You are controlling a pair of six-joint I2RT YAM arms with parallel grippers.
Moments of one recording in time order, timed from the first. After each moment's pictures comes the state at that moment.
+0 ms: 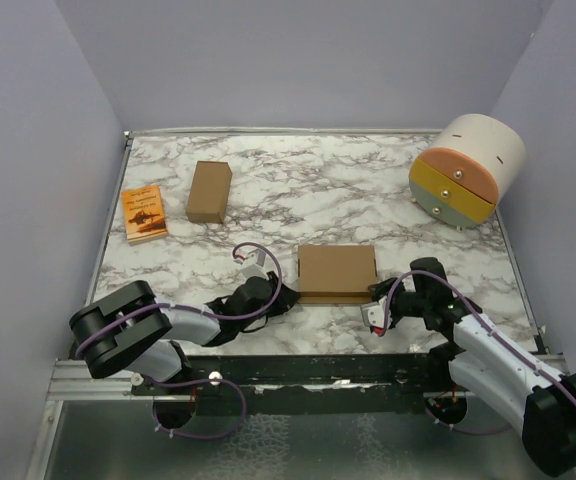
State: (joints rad) left arm -0.98 1.41 0.25 0.63 -0.23 -1.12; right arm 0.35 0.82 0.24 -0.28 -0.60 -1.54
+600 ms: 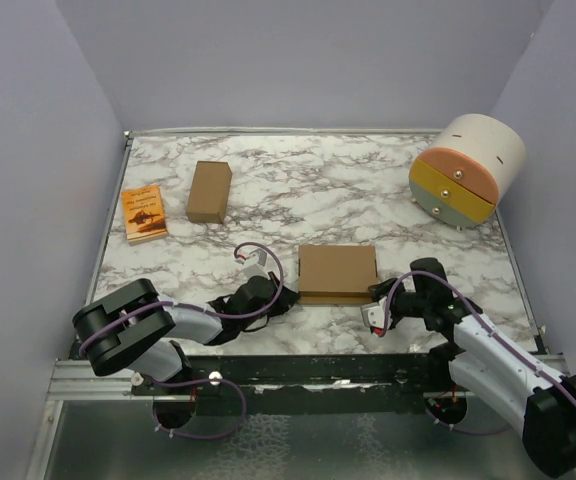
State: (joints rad) left arm -0.98 1.43 0.27 0.62 -0.23 -1.12; right arm 0.35 0.82 0.24 -0.29 -0.60 -1.54
